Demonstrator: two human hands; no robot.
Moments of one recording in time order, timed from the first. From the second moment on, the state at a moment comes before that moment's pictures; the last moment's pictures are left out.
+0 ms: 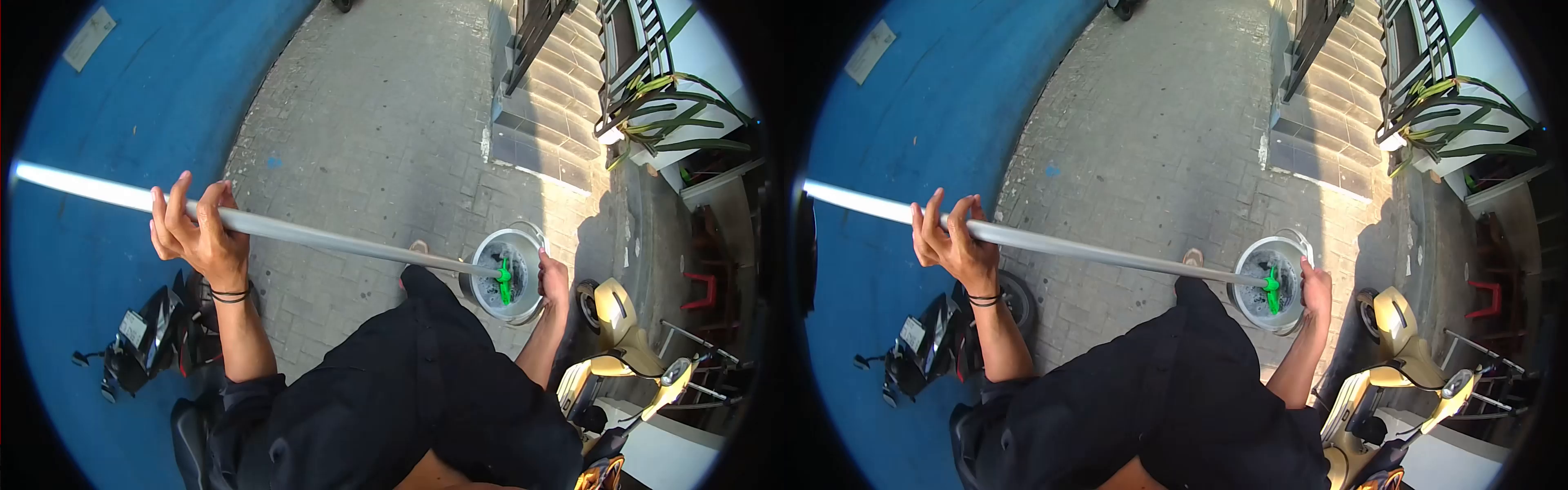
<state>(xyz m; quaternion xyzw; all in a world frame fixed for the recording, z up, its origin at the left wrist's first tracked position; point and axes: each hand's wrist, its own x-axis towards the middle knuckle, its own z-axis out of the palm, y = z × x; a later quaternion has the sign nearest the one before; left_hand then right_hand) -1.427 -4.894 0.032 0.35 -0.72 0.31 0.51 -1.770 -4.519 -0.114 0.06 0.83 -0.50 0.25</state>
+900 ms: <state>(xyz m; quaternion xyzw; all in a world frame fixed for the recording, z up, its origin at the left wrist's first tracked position) -2.220 -5.858 0.006 0.30 -0.65 0.33 0.61 -2.552 -5.463 -0.167 0.06 0.82 -0.50 0.27</state>
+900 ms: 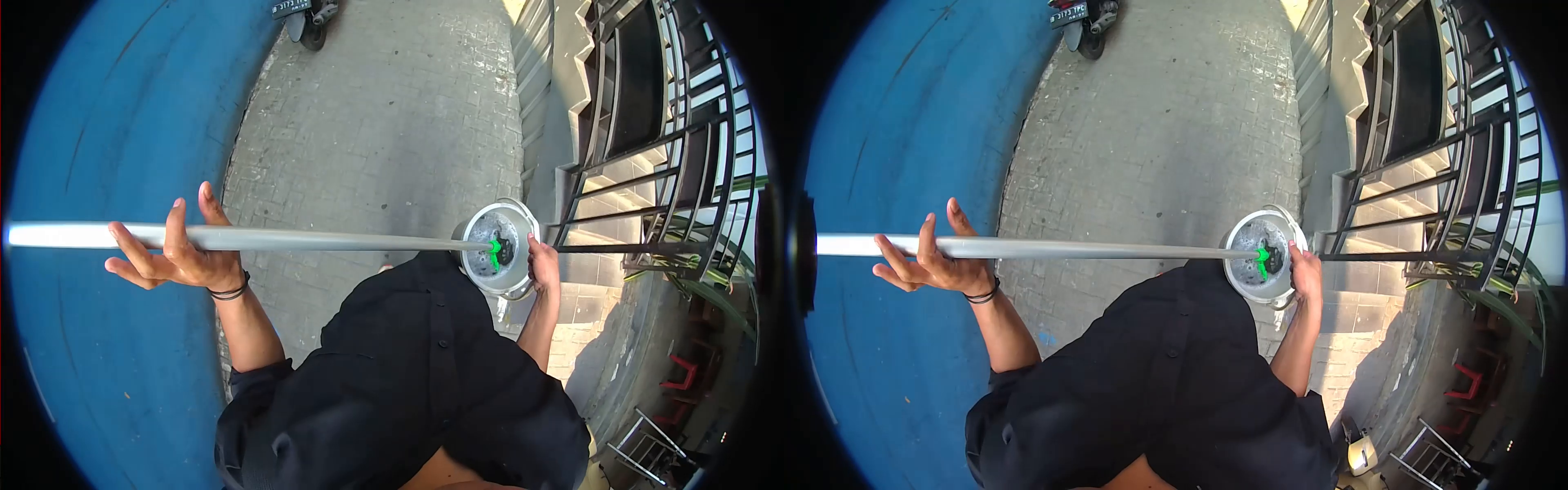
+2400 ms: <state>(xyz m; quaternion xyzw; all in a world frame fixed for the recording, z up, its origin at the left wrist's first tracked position) -3.822 -7.256 -0.004 0.16 -0.73 0.31 0.58 -4.131 -6.883 -0.250 0.15 0.83 -0.46 0.29</state>
